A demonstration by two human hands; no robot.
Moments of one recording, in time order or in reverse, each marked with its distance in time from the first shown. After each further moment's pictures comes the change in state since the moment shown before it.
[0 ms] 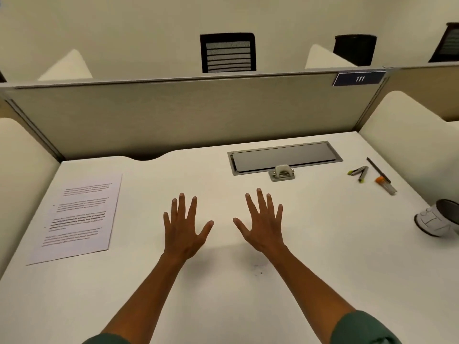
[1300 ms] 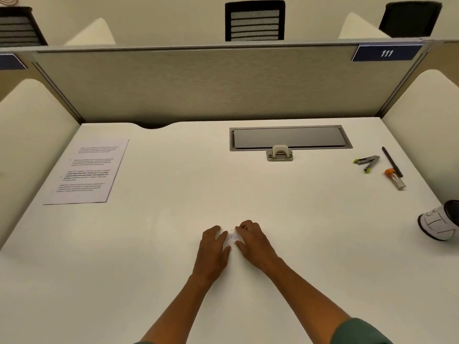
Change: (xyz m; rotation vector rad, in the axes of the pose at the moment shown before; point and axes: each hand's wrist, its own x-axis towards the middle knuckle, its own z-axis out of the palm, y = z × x) left_hand -0.125 0.128 0.093 -0.268 -0.118 -0.075; right_hand -0.083 0.081 0.026 0.280 -0.373 -0.299
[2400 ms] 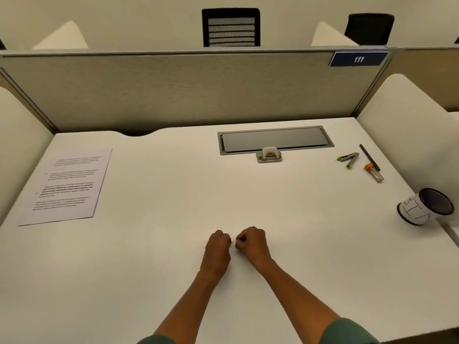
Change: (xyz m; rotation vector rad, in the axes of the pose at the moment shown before) left_hand 0.024 0.003 -0.001 -0.133 -0.061 0.004; right_hand 0.009 -0.031 0.004 0.315 0.184 0.402
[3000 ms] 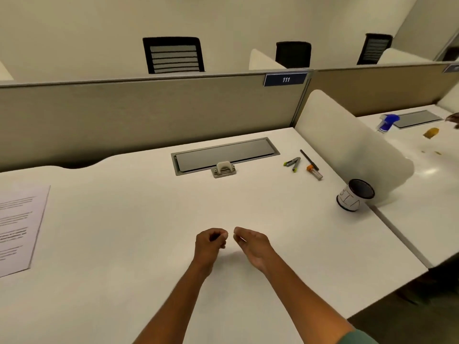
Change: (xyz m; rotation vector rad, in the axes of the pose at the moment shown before) left_hand 0.040 0.080 0.011 -0.854 -0.128 -0.180; right_hand -0.013 0.037 -0.087 1.407 0.180 0.420
